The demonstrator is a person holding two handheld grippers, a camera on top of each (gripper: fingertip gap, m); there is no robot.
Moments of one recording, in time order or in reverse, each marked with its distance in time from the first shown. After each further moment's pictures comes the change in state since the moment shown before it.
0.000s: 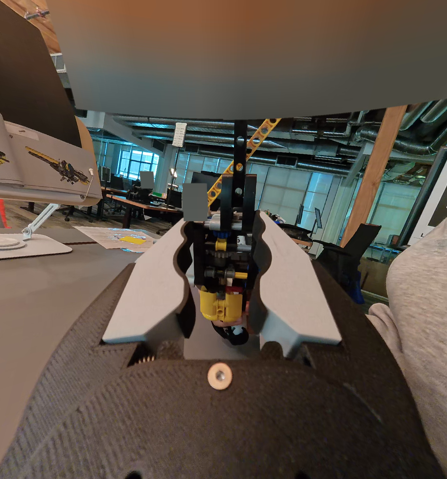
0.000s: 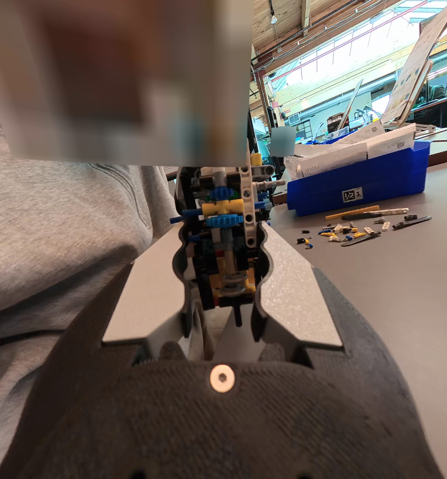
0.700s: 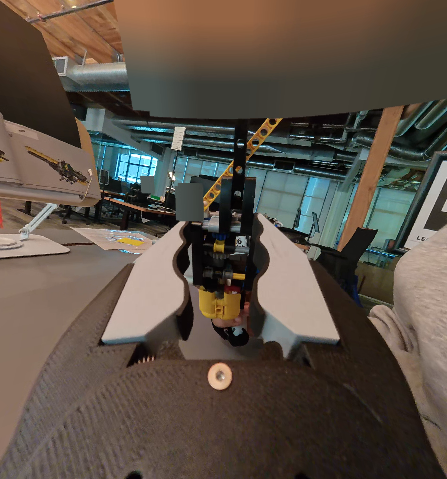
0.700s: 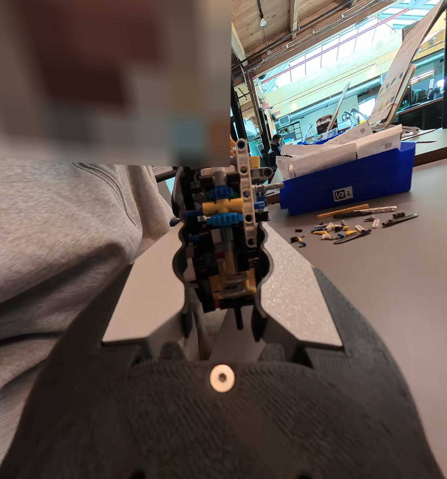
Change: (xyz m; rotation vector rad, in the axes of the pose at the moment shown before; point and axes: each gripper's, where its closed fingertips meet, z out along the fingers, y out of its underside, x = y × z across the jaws) left arm -0.001 0.002 -0.004 0.018 0.006 -0.010; right arm 0.004 0.002 -0.001 0.004 0.037 -0.008
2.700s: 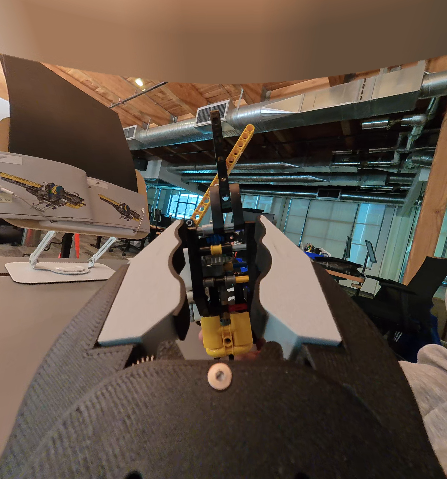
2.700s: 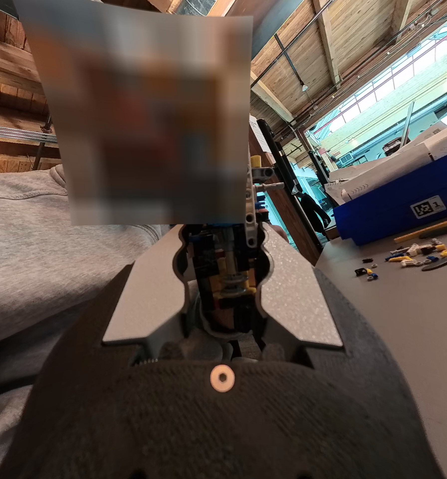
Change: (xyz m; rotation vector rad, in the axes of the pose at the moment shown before) left arm -0.008 -0.024 -0.009 0.156 -0.170 0.127; right arm 0.003 -0.003 0.025 0.250 -0.230 0.271
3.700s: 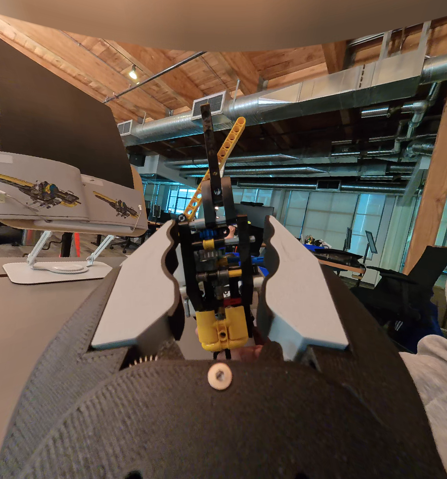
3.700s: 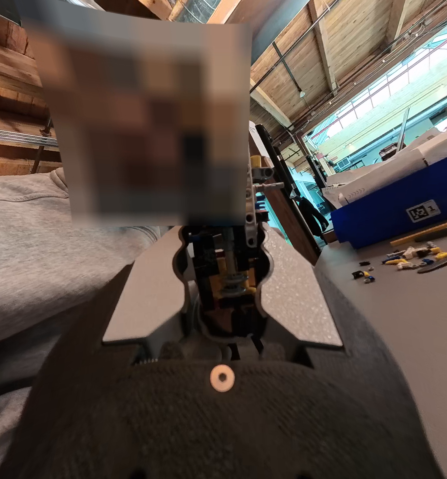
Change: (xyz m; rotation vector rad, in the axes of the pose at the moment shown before) left arm 0.005 0.006 0.003 -0.028 0.012 0.023; right arm 0.000 -0.003 -0.001 0.017 0.005 -0.005
